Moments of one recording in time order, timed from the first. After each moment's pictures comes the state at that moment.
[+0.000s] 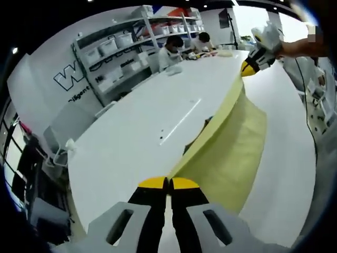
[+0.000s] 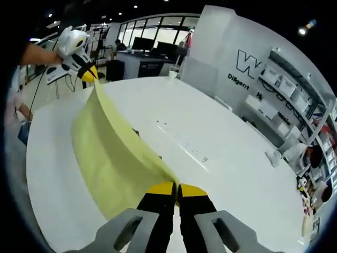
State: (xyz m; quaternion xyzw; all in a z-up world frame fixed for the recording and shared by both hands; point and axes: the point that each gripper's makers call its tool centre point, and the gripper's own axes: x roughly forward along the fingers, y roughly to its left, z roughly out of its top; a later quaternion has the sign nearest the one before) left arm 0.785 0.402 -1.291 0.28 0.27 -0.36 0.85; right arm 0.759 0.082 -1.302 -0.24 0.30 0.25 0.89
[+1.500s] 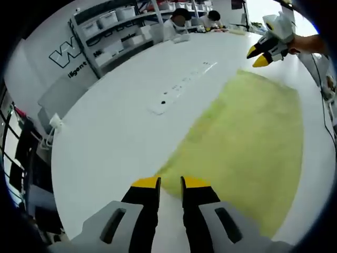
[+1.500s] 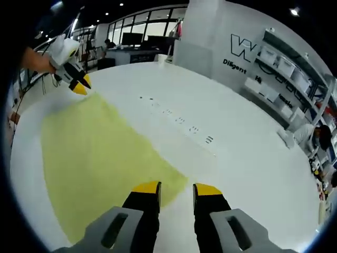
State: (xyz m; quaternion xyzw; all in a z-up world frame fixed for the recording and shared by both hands) left arm 0.841 0.398 -1.411 0.29 0.35 -0.33 0.83; right arm 0.813 0.060 -1.411 -0.21 0.33 0.23 0.89
